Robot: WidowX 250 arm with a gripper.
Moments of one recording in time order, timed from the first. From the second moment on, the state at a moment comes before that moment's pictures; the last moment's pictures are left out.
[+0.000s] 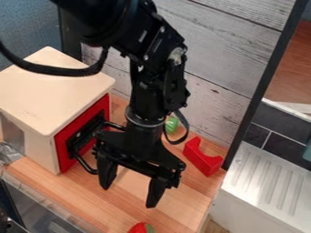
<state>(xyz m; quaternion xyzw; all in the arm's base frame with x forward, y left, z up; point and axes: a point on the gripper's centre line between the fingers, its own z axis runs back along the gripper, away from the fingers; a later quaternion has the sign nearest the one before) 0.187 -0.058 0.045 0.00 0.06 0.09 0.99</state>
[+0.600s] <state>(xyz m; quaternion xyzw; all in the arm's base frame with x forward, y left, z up) 0.198 -0.007 0.024 0.04 -0.04 0.04 1.00</state>
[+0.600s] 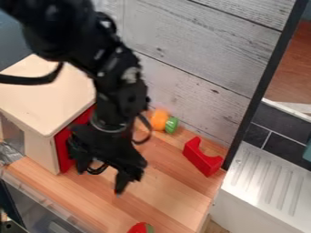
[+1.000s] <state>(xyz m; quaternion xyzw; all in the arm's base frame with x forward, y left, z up) 0.227 0.015 0.002 0.03 -0.07 0.01 1.00</state>
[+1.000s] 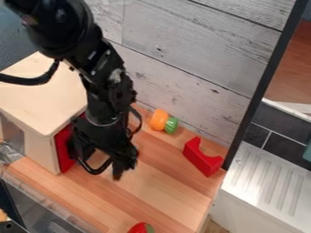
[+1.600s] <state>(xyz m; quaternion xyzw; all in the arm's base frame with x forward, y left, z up) 0.261 -0.001 -0.020 0.03 -0.08 0.00 1.00</state>
